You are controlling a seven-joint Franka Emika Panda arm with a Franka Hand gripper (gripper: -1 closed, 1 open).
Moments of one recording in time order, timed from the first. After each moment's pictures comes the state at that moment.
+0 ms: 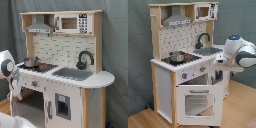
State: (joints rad) arm -0.27 -0.90 1.06 -2.45 0.47 1.96 -1.05
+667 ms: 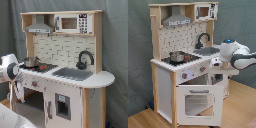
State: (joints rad) arm -0.33 -0.75 1.13 -2.44 0.46 2.08 -1.11
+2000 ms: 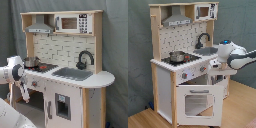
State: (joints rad) arm -0.40 -0.68 1.16 -2.45 0.46 2.12 -1.26
